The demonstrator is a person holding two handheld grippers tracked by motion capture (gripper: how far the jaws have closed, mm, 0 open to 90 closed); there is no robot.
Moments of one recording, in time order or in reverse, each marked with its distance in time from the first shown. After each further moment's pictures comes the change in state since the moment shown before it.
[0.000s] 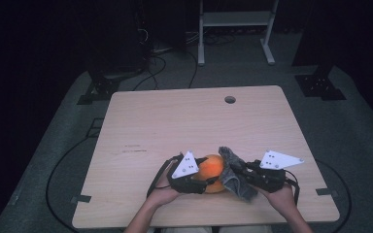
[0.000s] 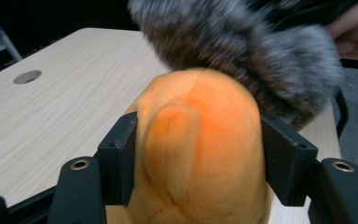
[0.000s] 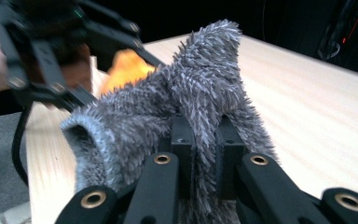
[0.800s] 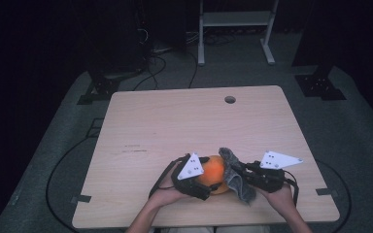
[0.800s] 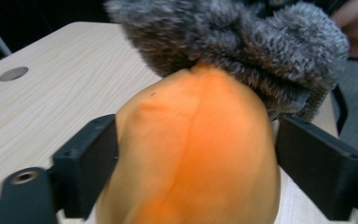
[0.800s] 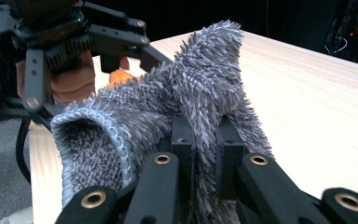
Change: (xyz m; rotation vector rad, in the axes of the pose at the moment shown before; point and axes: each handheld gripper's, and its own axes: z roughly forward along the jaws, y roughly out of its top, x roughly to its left) left arm 0.000 -0.003 0.009 0.013 -0.003 -0.005; right arm -0.004 -0.008 0.003 -0.003 0.018 0.029
